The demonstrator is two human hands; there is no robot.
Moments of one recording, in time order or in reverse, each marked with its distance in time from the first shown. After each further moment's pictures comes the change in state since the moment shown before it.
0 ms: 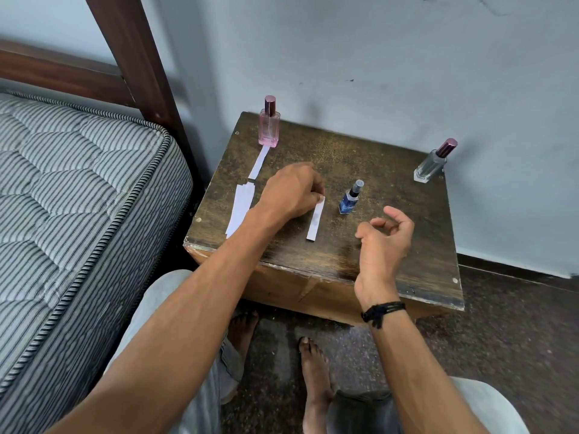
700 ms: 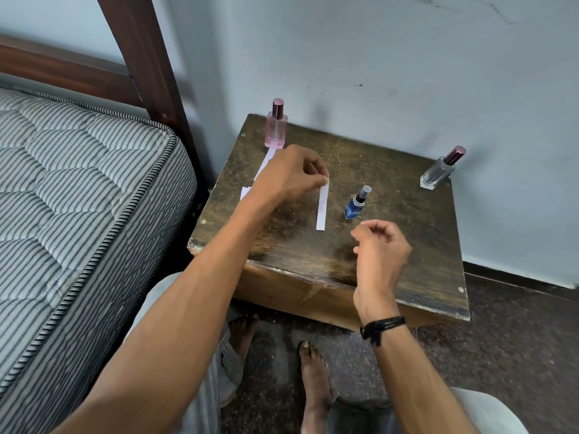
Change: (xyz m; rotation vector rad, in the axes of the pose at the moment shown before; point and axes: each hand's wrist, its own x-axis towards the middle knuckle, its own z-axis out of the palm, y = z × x) left_hand 0.000 -0.003 -0.037 -0.428 0.015 -0.125; right_hand -0.017 -0.004 0.007 -0.179 -0.013 -0.019
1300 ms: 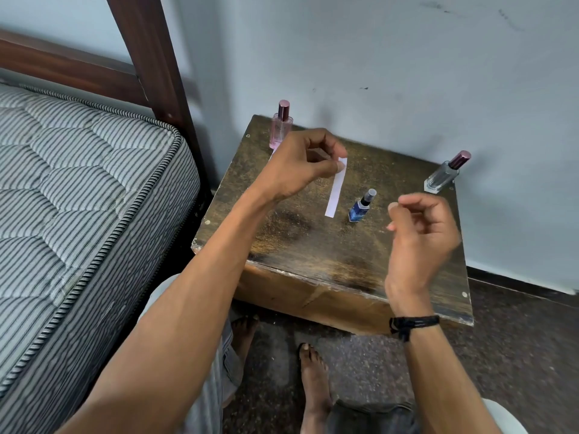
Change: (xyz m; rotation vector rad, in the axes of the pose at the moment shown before) left_hand -0.005 0.012 -0.013 -0.439 -0.001 0.173; right_hand 0.017 -0.030 -0.017 0.157 -0.047 -0.513
